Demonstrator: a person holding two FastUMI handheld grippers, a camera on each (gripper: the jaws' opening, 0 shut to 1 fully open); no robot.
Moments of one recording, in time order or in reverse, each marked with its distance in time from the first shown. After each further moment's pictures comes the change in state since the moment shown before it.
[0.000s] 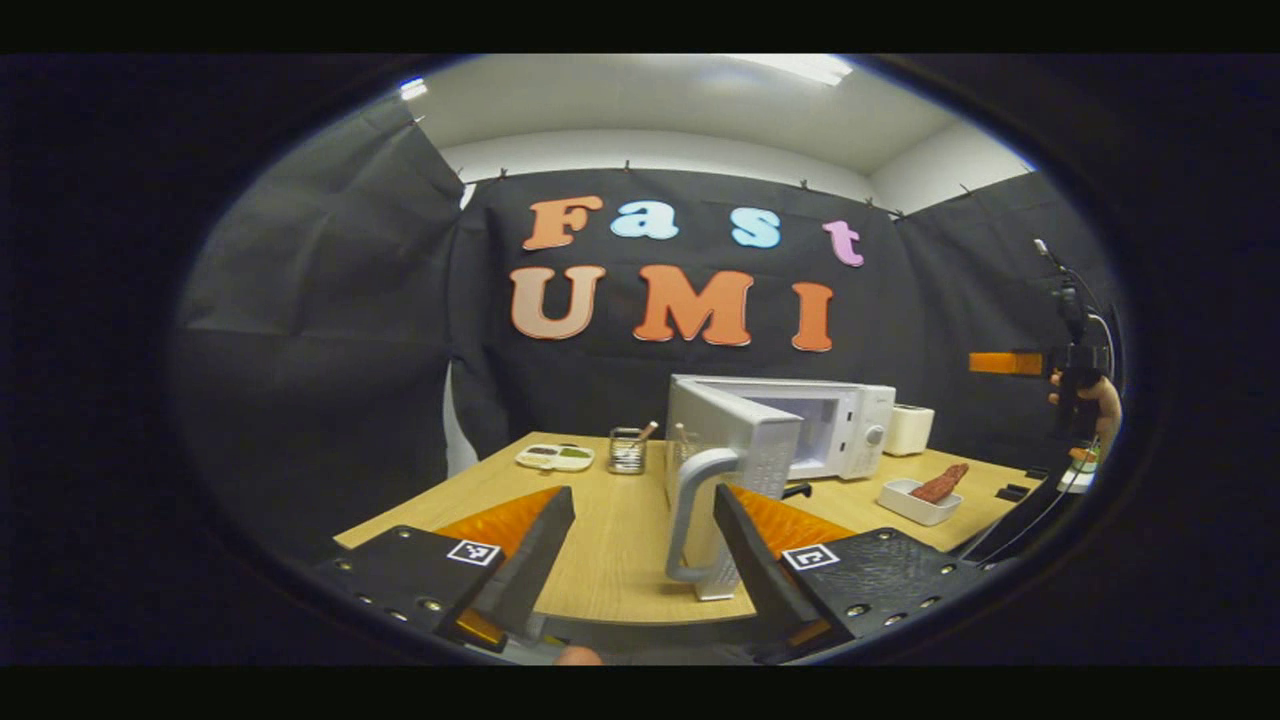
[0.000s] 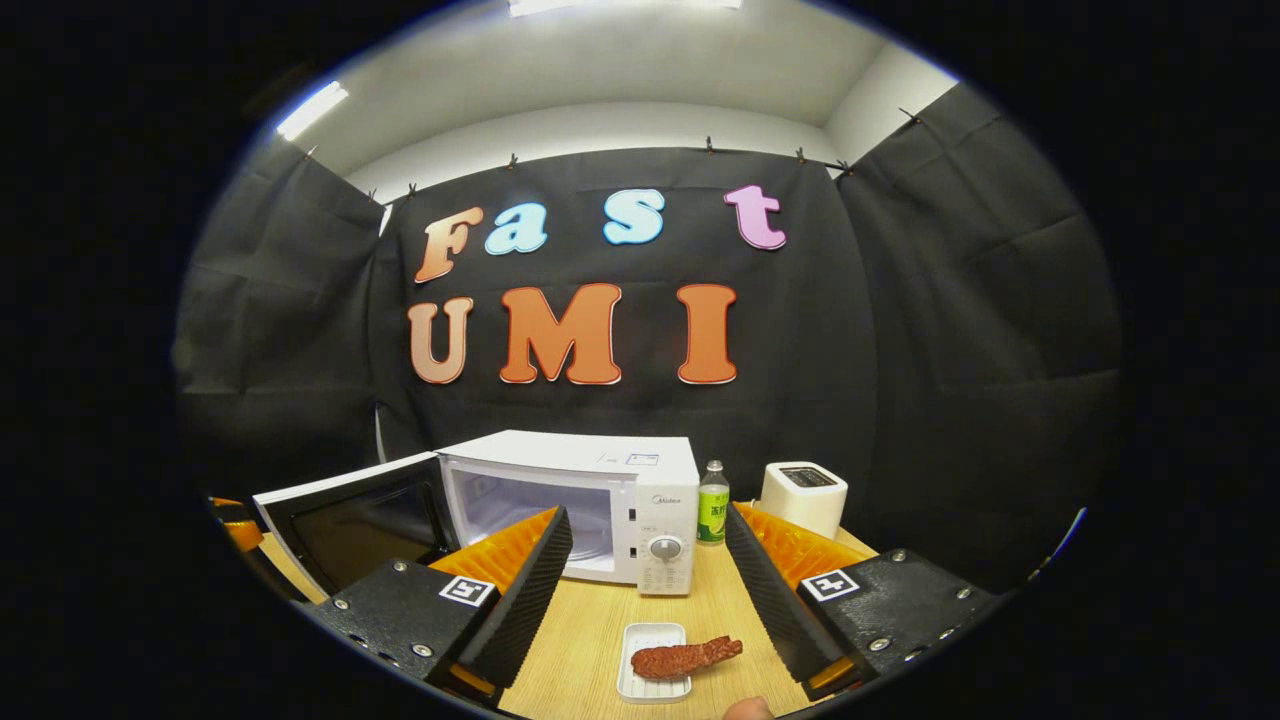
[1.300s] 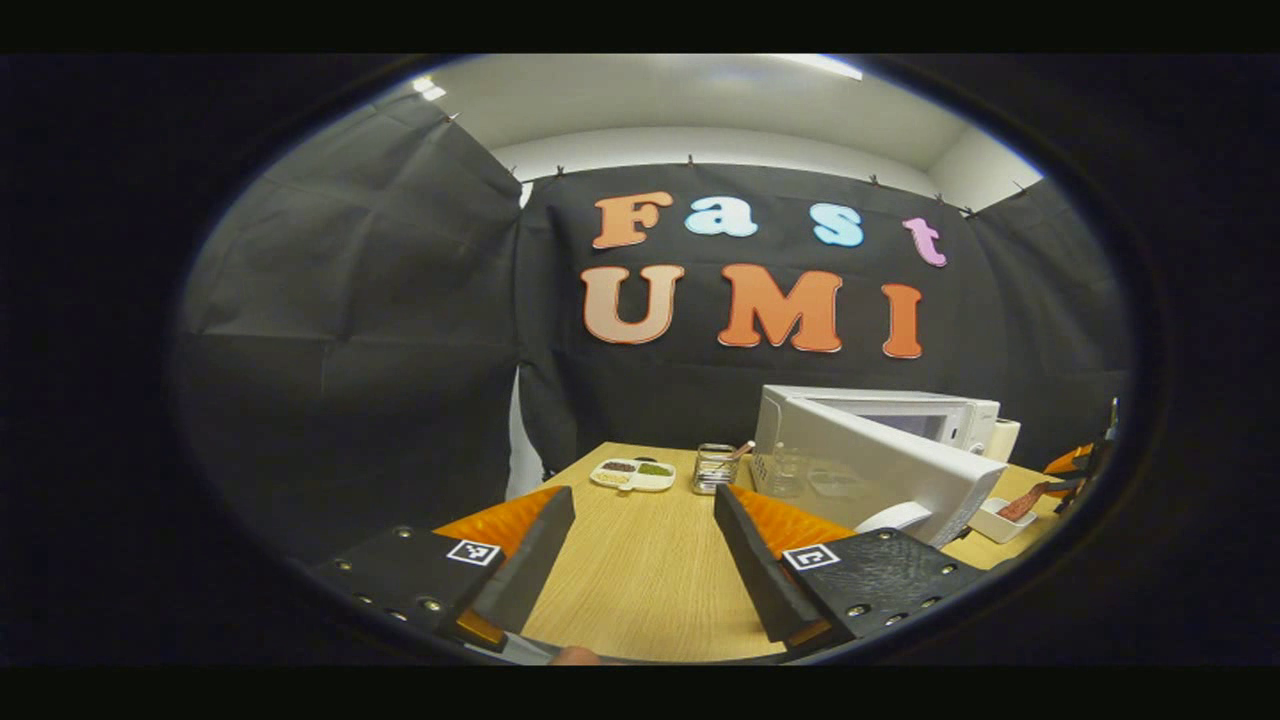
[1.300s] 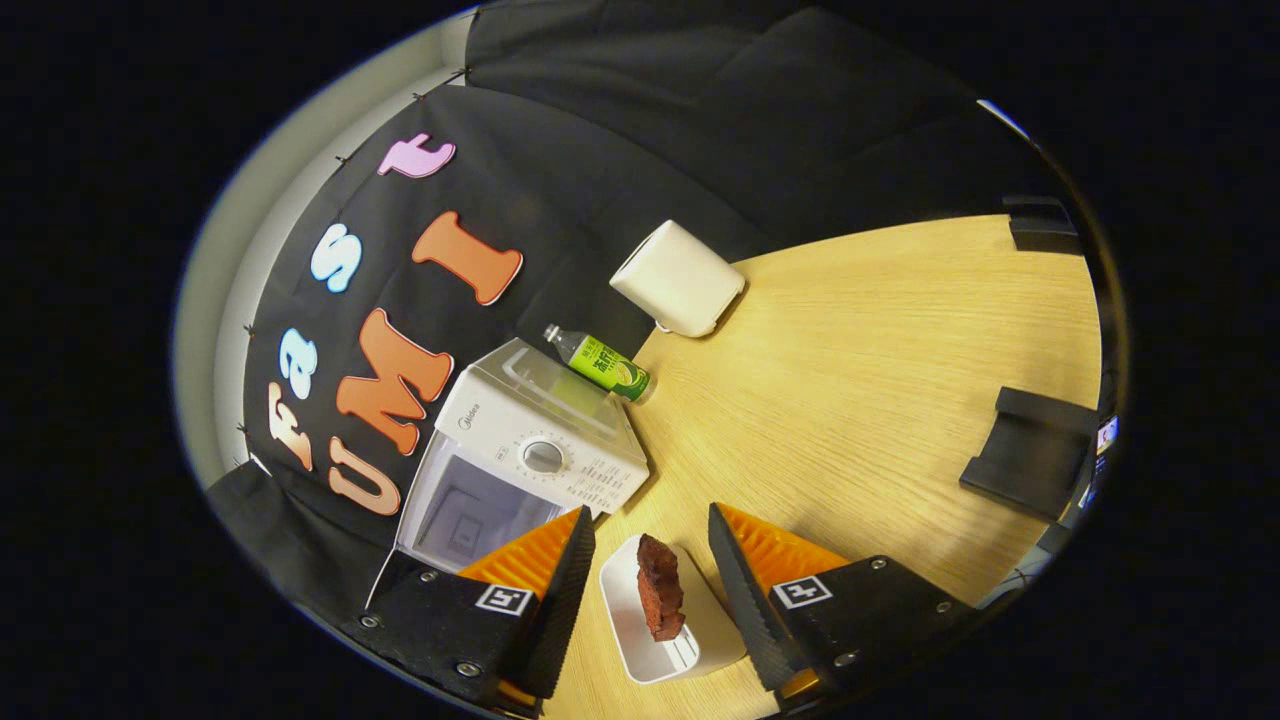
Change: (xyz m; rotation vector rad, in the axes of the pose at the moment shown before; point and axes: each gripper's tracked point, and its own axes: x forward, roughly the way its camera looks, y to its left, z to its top) left arm 0.065 0.076 0.008 -0.006 0.019 0.180; right arm 0.043 -0.070 -0.214 0.949 0.361 -0.198
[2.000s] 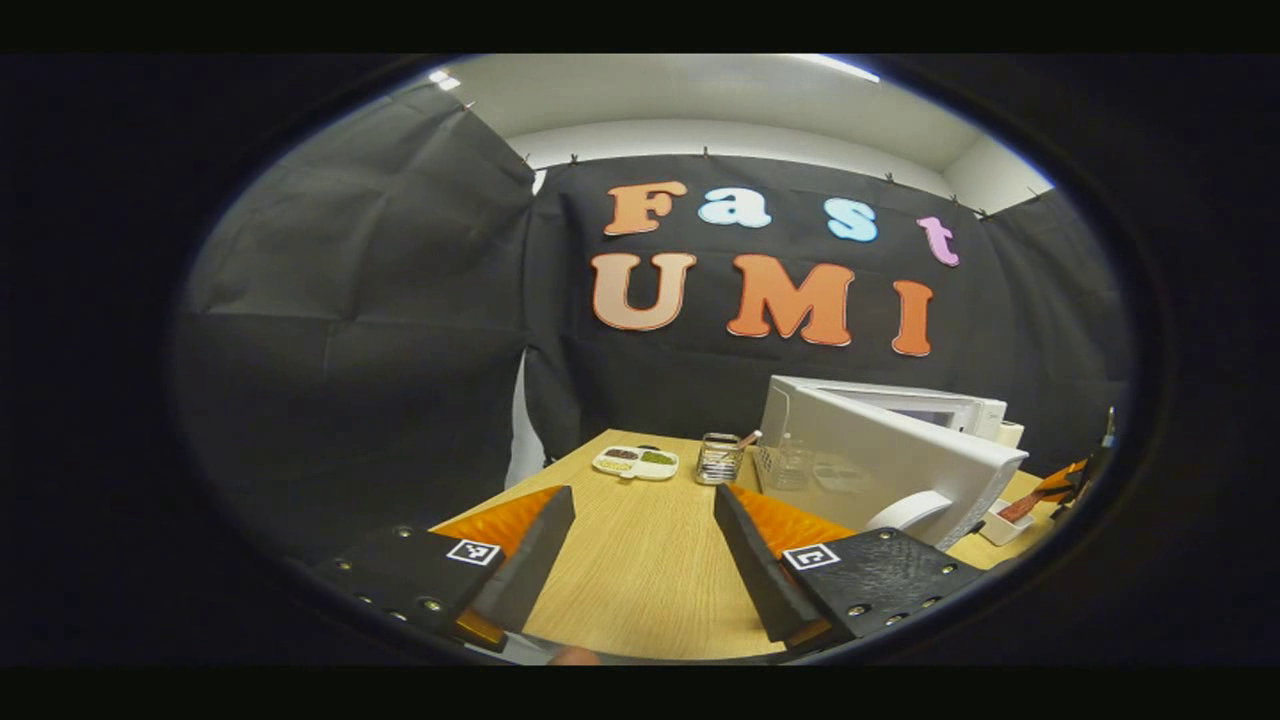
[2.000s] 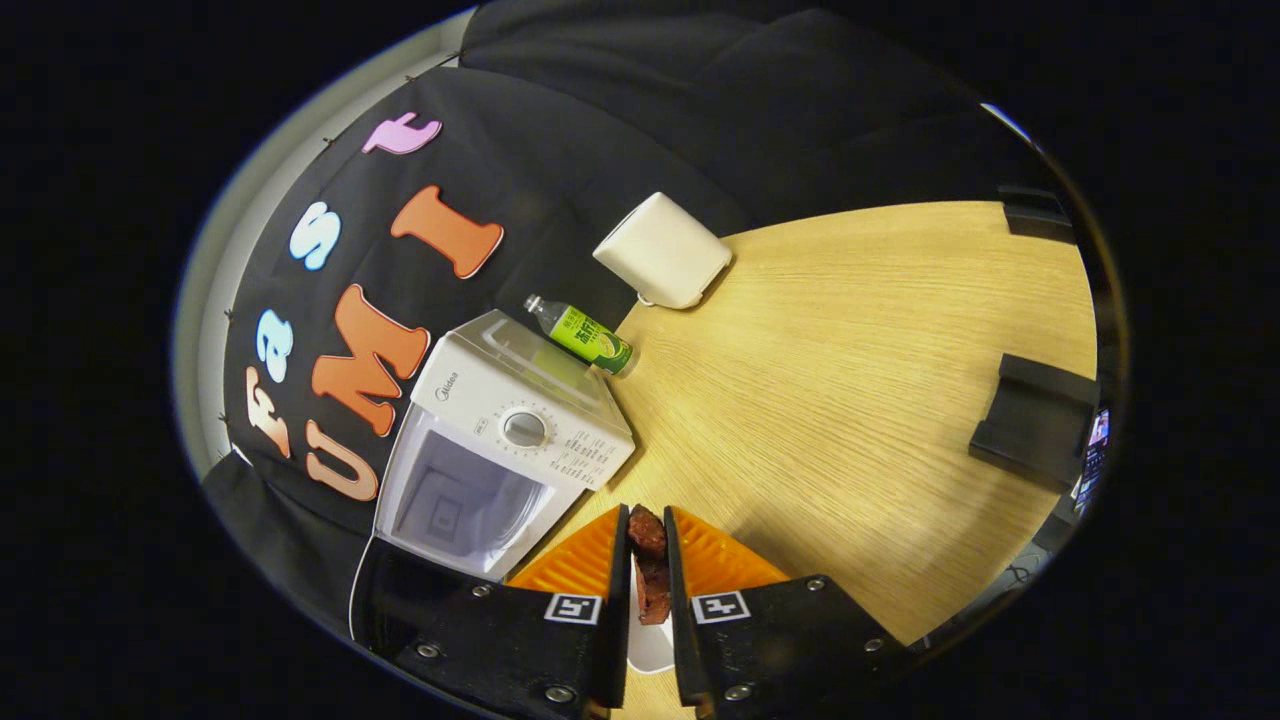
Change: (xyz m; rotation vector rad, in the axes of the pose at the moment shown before) left arm 0.004 0.005 -0.011 -0.046 0.021 0.016; right arm 0.003 0.006 -0.009 -0.041 0.033 -0.065
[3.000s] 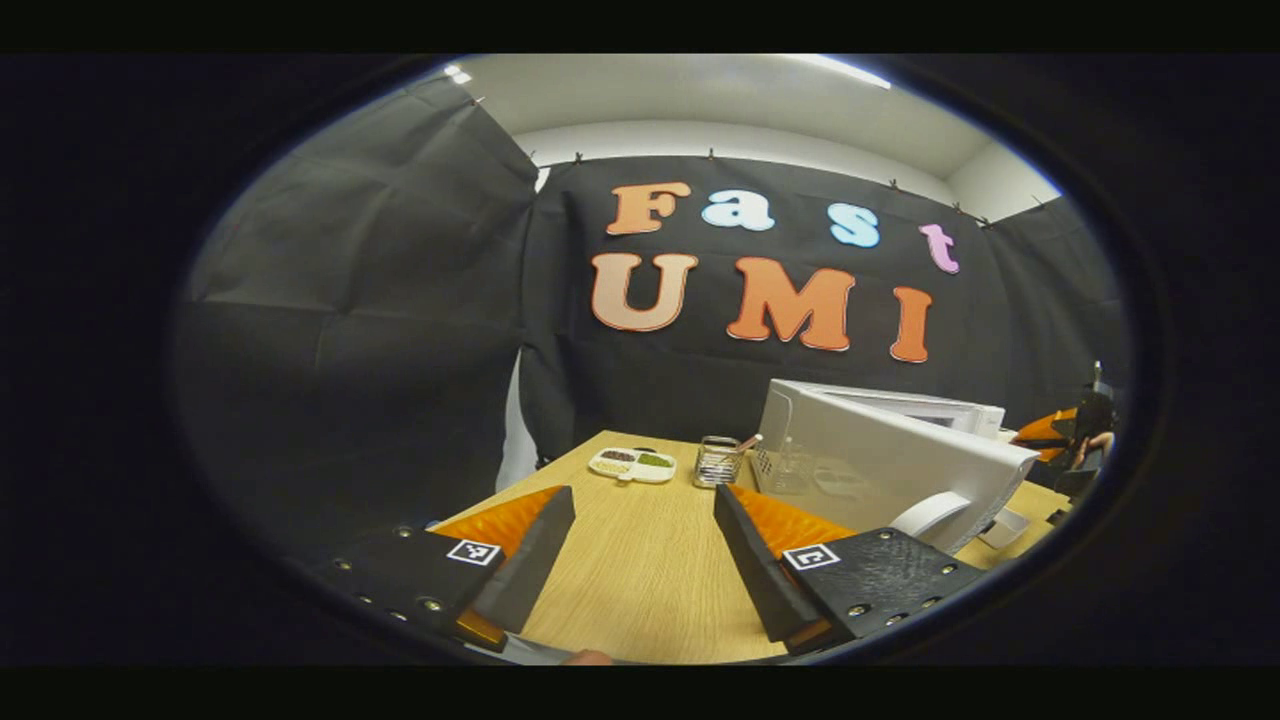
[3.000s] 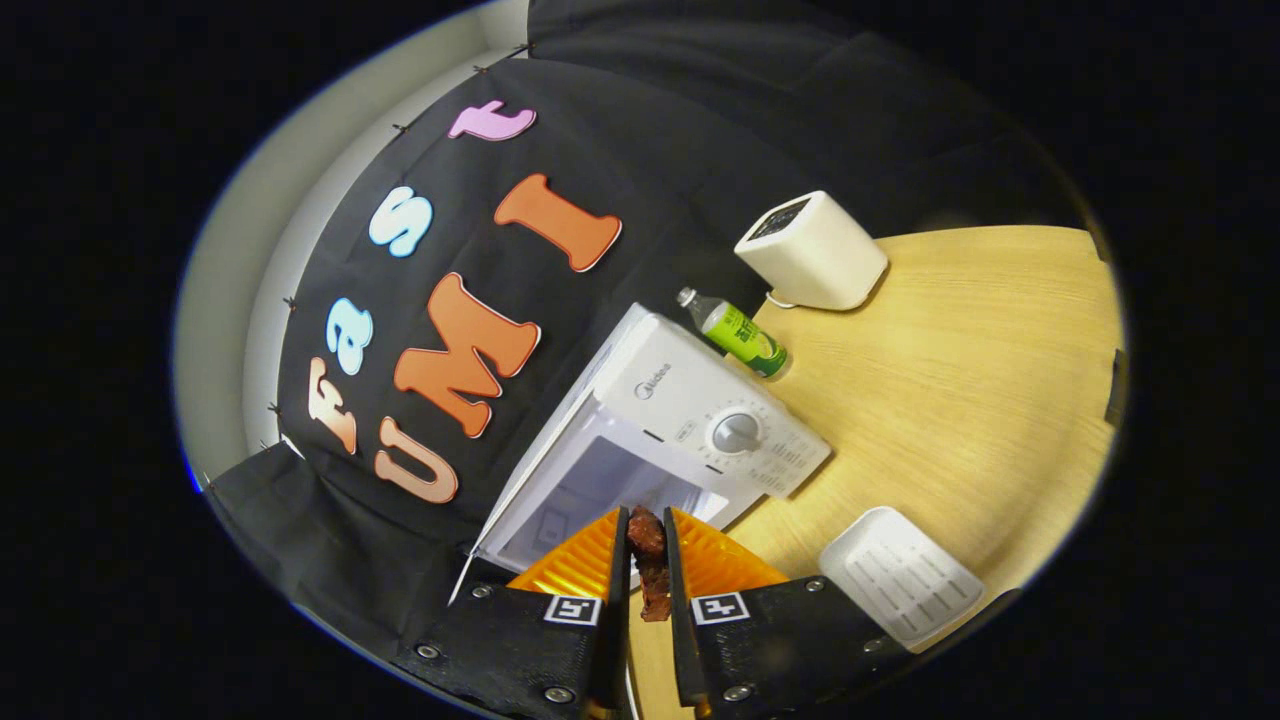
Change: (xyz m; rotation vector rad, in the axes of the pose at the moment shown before) left arm 0.002 0.002 -0.004 -0.023 0.003 -0.029; right arm 0.022 0.180 -0.022 -0.017 -0.014 0.234
